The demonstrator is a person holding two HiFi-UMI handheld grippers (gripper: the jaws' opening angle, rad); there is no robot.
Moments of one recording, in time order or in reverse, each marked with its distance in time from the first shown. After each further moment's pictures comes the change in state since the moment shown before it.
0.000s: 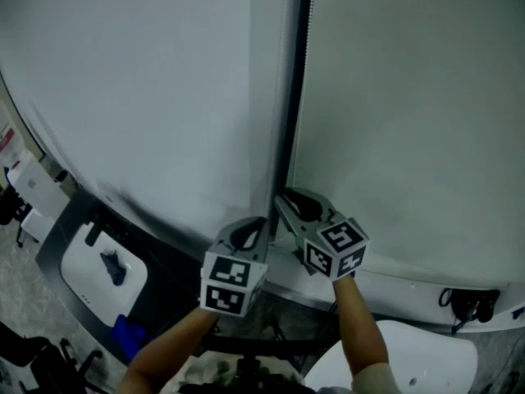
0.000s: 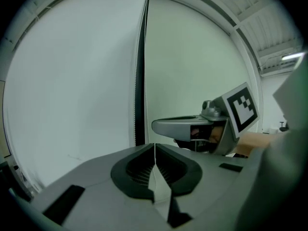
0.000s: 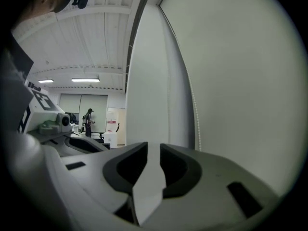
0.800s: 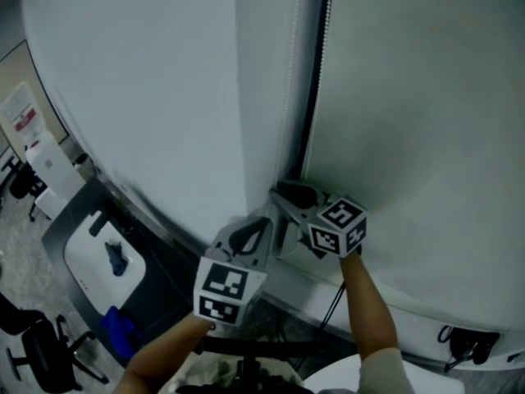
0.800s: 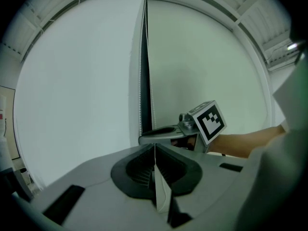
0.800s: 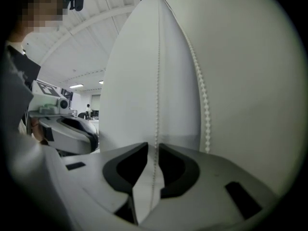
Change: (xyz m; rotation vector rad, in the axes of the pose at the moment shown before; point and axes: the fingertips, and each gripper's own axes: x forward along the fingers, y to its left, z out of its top) left arm 0.021 0.016 0.032 0.015 -0.068 0.113; right arm 0.068 -0.026 -0.007 -0.067 0.056 0.376
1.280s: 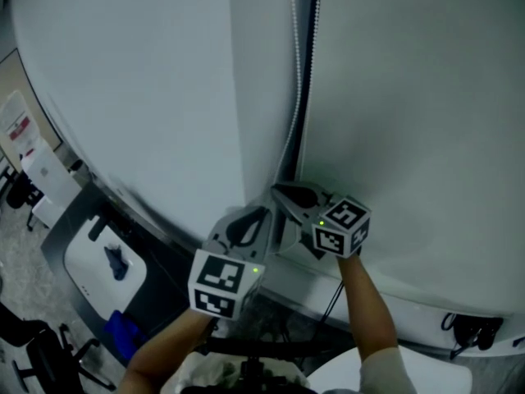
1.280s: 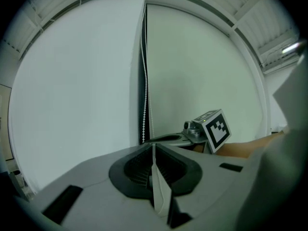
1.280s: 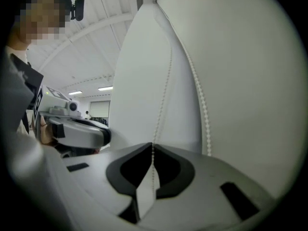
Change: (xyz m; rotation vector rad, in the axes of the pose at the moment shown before) left arm -0.006 0.000 0.018 0.016 -0.053 -0.044; right arm -0.015 0.014 0.008 0.043 -0.076 -0.017
